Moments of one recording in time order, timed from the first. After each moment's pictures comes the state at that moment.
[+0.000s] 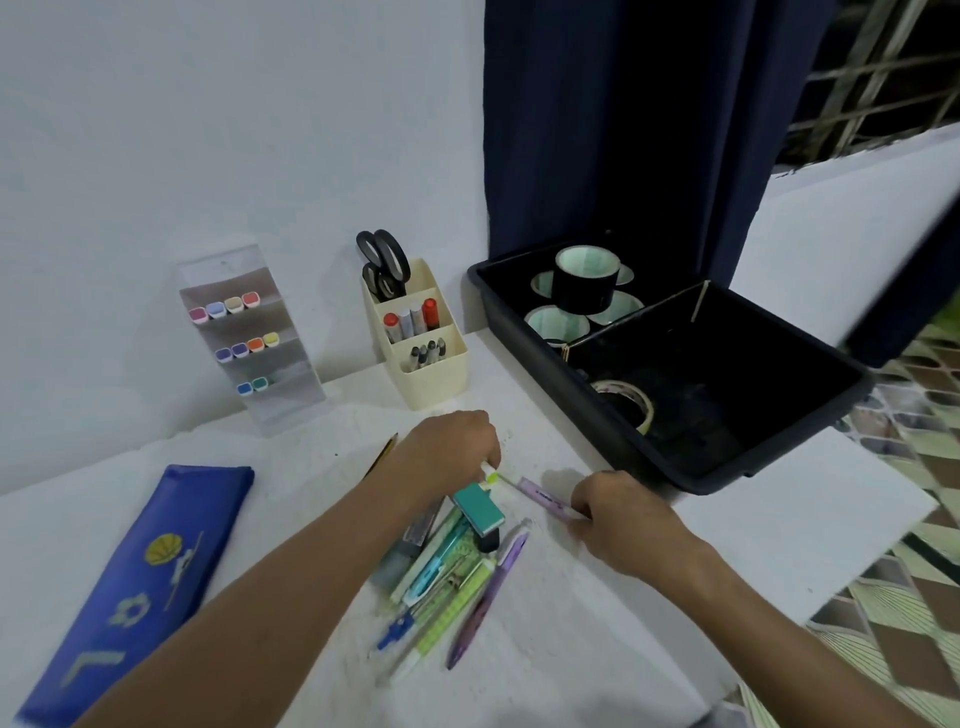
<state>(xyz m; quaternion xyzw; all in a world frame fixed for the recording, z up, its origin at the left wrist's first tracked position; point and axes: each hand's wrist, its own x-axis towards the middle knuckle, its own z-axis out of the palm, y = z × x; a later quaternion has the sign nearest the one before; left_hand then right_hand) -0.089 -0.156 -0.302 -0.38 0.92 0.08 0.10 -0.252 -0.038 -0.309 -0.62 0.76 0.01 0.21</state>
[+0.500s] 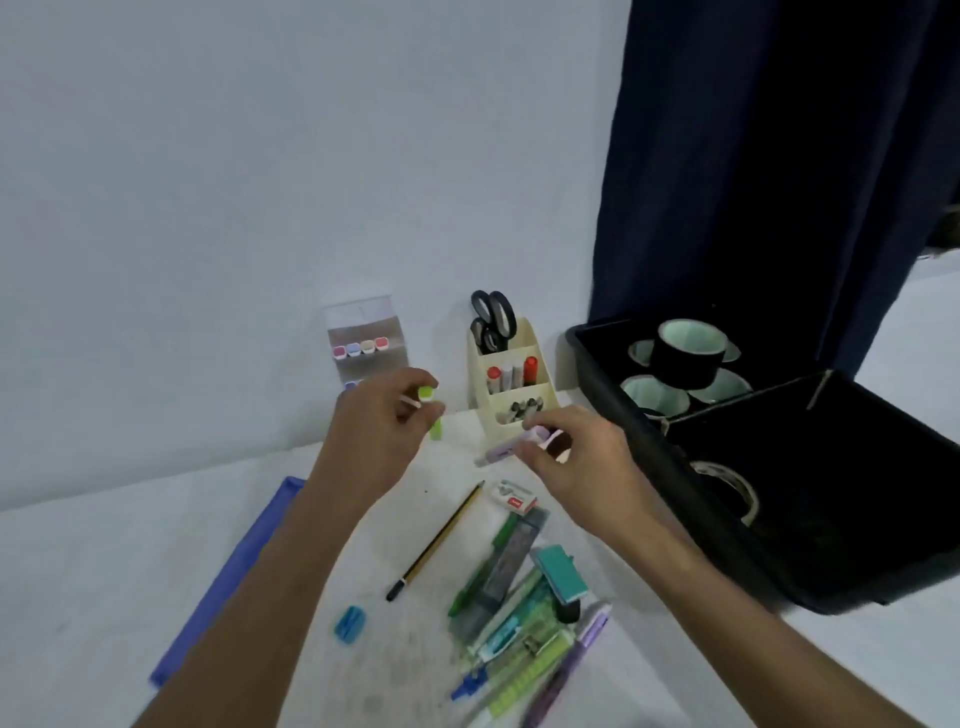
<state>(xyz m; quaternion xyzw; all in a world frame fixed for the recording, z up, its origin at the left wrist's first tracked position) 0.033 -0.139 -0.220 -0.59 0.69 0.14 -0.40 -0.168 -0.108 -0.244 -0.68 0.57 -0.42 0.19</state>
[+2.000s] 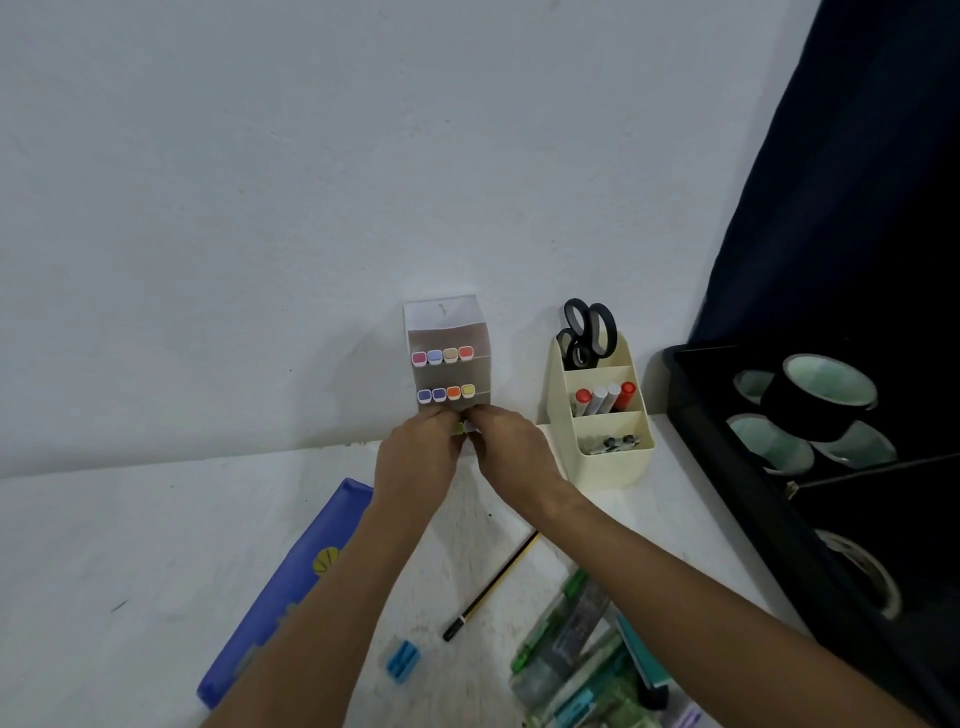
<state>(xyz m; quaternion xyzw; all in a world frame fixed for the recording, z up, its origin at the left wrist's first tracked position) 0.081 -0.223 -0.303 -0.73 0.64 0.07 -0.23 -0.038 -0.238 -0.310 -0.81 0.50 -0.26 0.13</state>
